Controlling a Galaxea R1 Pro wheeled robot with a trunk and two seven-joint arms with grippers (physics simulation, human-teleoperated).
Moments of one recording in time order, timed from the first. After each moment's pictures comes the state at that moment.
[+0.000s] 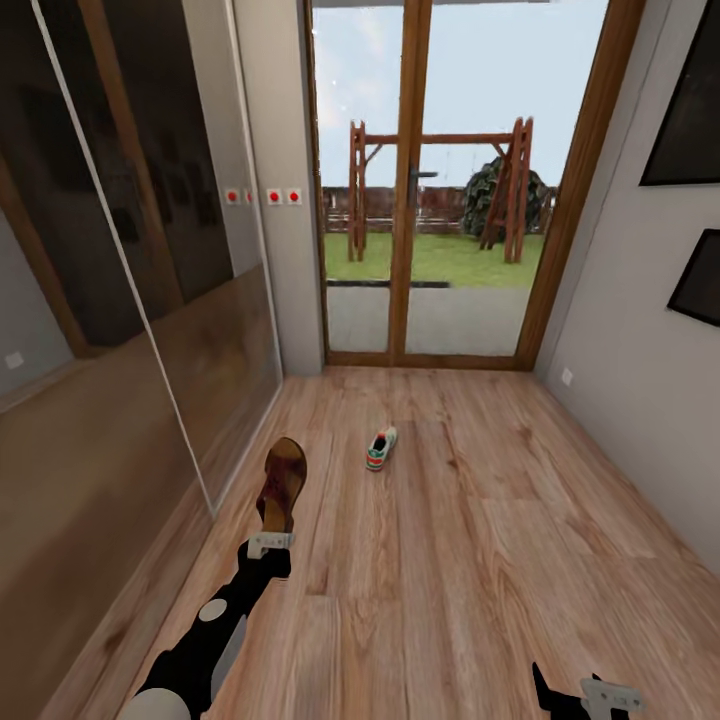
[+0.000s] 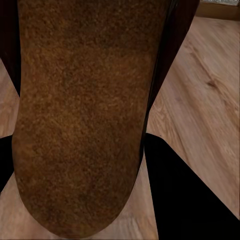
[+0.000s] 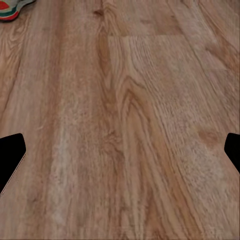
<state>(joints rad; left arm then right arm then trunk) -0.51 -0.09 0.15 -0.58 -0.12 -0.22 -0.21 -0.16 -0.07 -0.46 -0.55 0.15 -0.47 0.19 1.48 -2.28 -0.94</state>
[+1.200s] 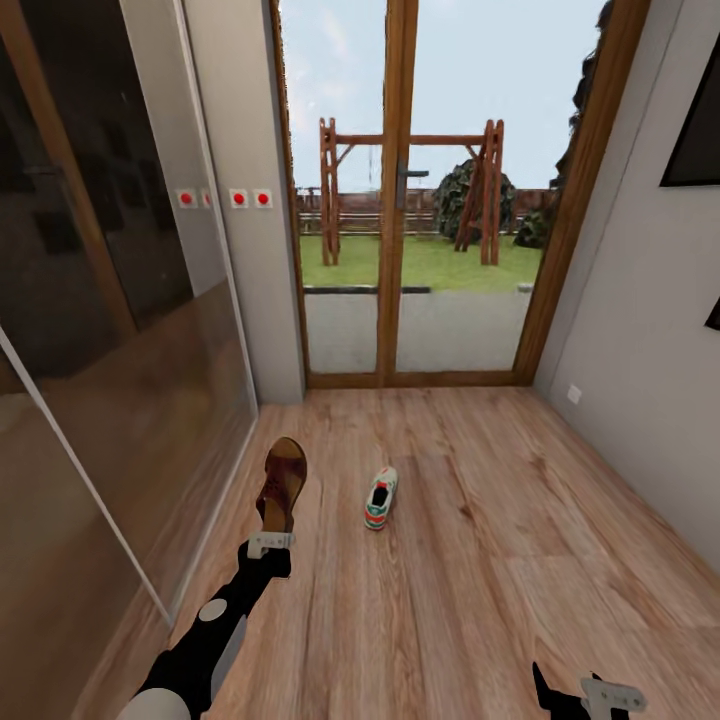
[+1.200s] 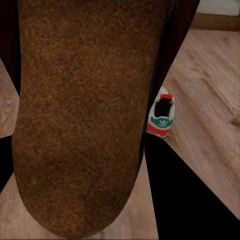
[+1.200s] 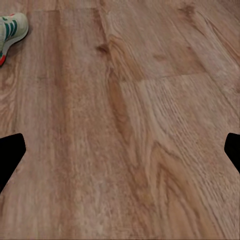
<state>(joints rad) -0.51 -0.09 0.15 -0.58 -0.12 -0.23 -0.21 -0.16 -0.07 -0.46 -0.55 0.15 -0.47 0.19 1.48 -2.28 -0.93</state>
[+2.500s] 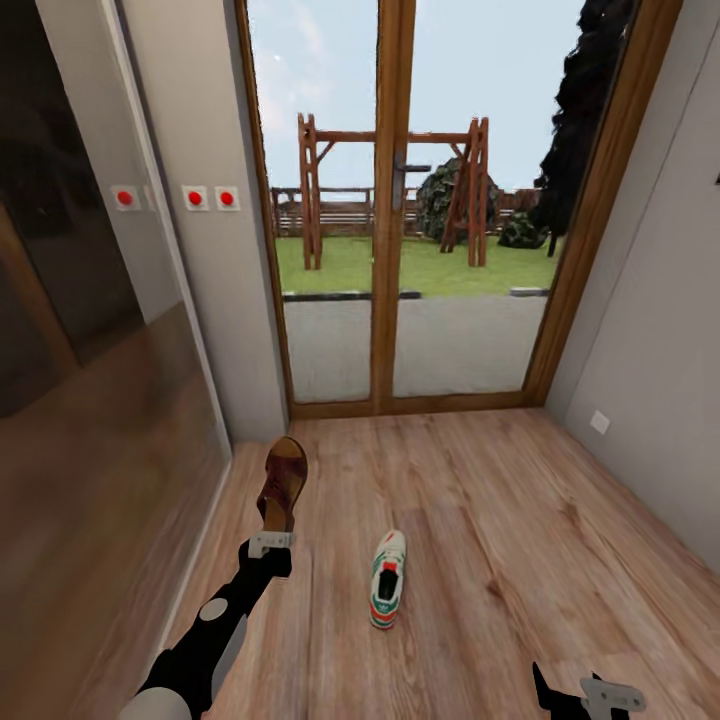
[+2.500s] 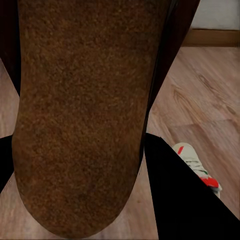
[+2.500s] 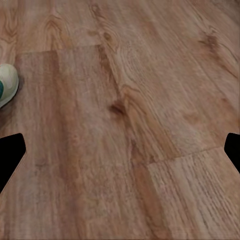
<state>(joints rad) -0.51 -0.09 0.14 -0.58 -0.12 -0.23 -0.21 -0.16 -0.07 -0.46 -0.55 0.15 -0.47 0.19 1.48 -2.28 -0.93</state>
